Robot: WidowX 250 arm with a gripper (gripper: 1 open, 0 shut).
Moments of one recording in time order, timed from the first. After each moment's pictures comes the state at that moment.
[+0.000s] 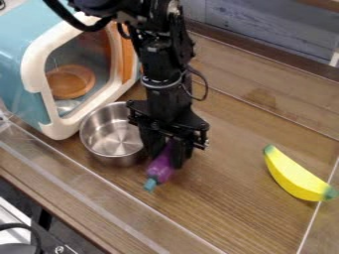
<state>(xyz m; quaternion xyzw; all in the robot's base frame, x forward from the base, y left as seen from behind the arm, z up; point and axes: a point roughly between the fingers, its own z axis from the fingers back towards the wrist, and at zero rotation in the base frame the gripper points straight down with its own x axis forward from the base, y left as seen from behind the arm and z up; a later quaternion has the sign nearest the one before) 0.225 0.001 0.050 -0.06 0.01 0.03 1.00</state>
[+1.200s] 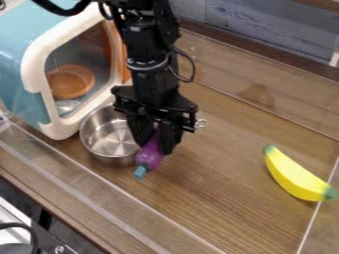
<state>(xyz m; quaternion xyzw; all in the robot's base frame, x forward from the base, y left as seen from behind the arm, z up) 0.221 0.015 0.066 -0.06 0.01 0.06 1.00</state>
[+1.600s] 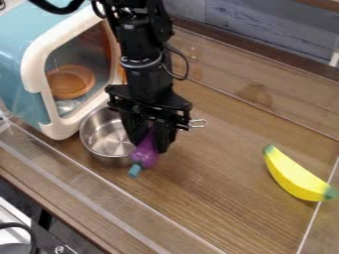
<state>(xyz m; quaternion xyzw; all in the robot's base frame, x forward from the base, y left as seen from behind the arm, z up) 0.219 0.021 0.066 -0.06 0.01 0.07 1.00</state>
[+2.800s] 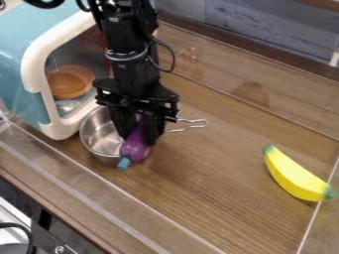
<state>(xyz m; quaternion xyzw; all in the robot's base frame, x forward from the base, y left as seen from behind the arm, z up) 0.217 0.035 0.070 -0.06 0.01 0.09 0.99</state>
